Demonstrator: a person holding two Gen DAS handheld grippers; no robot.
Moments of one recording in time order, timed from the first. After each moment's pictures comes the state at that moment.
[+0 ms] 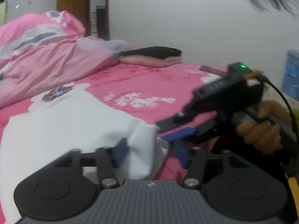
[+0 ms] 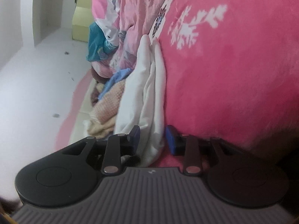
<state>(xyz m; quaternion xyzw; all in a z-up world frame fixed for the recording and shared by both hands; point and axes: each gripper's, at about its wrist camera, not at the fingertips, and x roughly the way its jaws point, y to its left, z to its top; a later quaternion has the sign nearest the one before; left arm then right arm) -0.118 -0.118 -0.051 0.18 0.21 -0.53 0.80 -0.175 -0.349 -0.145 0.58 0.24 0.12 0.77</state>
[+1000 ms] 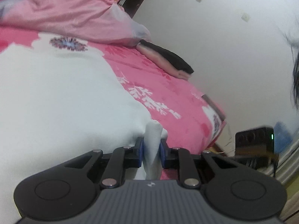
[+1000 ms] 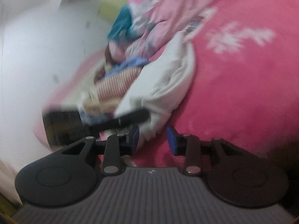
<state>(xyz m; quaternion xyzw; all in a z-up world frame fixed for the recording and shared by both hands) -0.027 -0.085 -0.062 -0.07 0.38 -0.54 0.75 -0.179 -0.297 -0.110 0.37 0.23 0.15 0.89</state>
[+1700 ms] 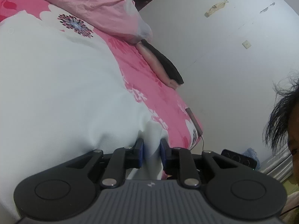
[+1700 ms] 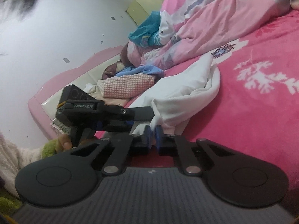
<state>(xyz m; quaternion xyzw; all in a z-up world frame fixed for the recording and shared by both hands) 0.017 -0.066 -0.073 -0.18 0.43 -0.56 0.69 -0.188 -0.282 -0.095 0.29 0.16 0.18 0.93</state>
